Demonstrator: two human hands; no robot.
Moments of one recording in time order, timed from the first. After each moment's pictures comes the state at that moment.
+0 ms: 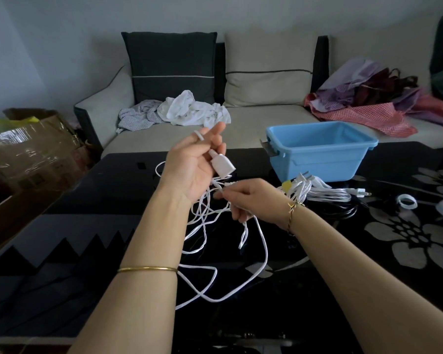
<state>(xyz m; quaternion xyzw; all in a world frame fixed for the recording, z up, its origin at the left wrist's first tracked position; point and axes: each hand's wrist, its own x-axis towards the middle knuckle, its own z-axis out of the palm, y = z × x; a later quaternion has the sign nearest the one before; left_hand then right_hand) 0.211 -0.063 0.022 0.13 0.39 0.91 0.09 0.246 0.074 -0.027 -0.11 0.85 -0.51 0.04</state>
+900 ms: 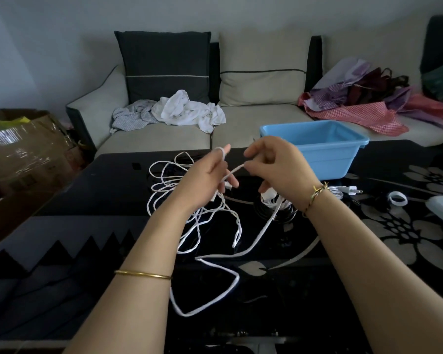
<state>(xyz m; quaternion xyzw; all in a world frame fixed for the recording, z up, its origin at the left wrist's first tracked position) 0.212 -0.056 -0.008 0.26 0.81 0.52 -0.01 0.257 0.101 0.010 -0.06 0.83 -0.52 -0.19</state>
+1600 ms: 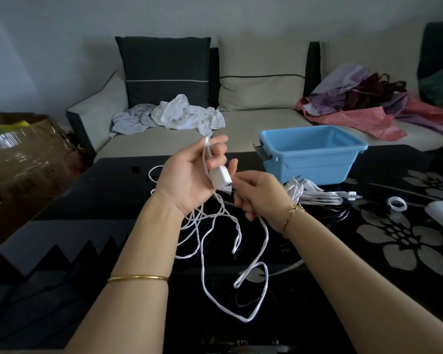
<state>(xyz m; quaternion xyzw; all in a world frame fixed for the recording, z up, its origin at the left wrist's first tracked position) 0.219 -0.057 0.021 0.18 0.35 0.89 0.24 0.246 0.080 -0.025 -0.05 0.77 -0.63 -0.06</state>
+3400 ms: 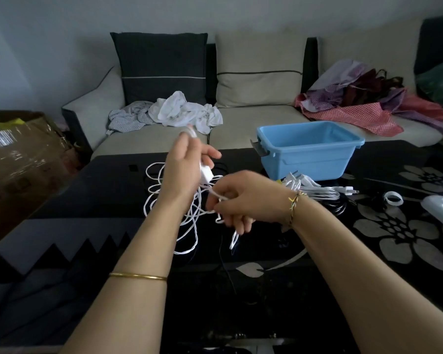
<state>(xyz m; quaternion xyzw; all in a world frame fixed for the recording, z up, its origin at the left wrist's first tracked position) 0.212 -0.053 0.006 0.16 0.70 0.68 -0.13 0.275 0.070 0.013 -0.16 0.89 -0.42 0.09</state>
